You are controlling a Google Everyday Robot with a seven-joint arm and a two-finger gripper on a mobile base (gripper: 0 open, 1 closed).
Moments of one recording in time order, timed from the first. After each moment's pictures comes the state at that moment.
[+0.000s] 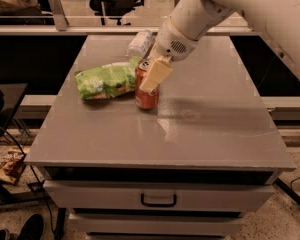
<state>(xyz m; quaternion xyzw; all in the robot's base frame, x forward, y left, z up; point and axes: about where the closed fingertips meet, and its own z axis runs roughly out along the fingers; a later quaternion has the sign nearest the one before) 0.600 -0.011 0.912 -0.66 0.70 0.15 0.24</state>
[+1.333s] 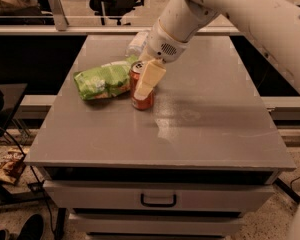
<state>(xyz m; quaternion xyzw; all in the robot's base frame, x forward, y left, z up) 0.605 0.007 0.904 -0.67 0.69 0.13 0.23</state>
